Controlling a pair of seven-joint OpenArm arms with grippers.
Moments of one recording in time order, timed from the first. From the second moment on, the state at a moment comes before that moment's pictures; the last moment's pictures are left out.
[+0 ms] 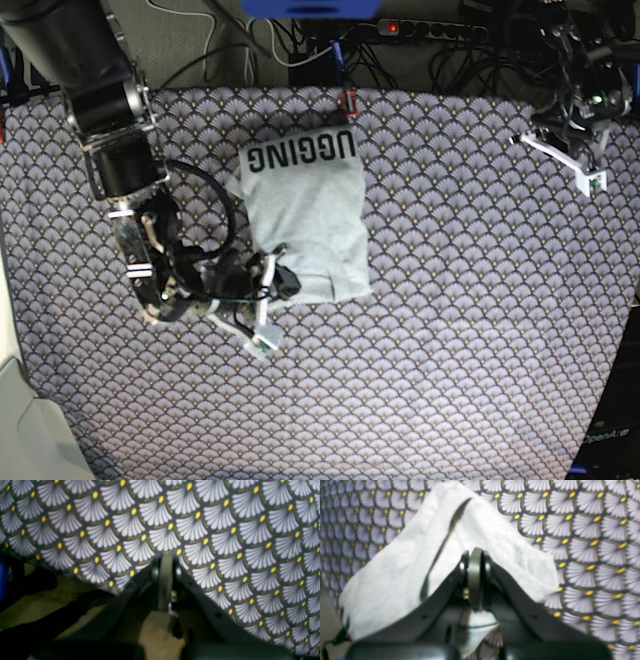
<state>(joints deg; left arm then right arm) 18.1 -9.7 -29.2 103.2 -16.9 -6.7 60.7 27.8 9.7 -17.2 59.3 29.6 39.5 -50.4</state>
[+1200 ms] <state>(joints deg) 28.7 -14.1 -28.7 114.1 -16.9 -21.3 60.4 -20.8 19.3 16.2 115.4 29.8 39.7 -64.7</state>
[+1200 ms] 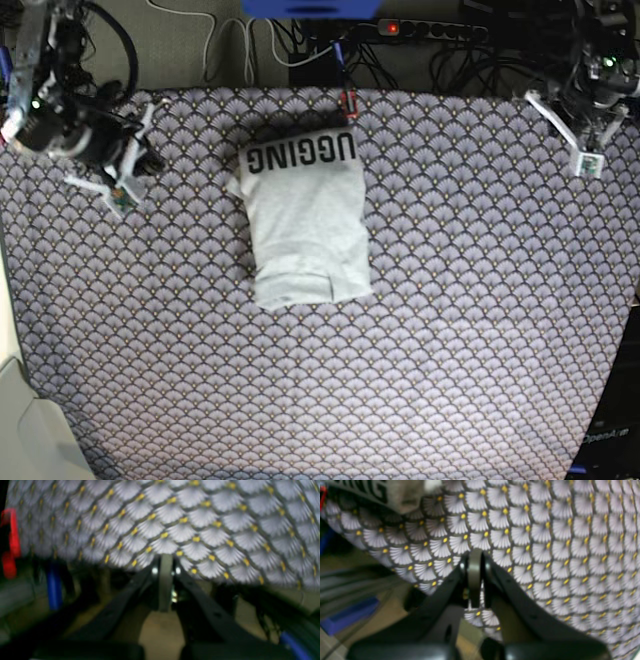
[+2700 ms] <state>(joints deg) 7.0 -3.0 -0.6 9.4 5.2 4.5 -1.3 -12.3 11.5 19.4 17.8 -9.1 24.7 5.1</state>
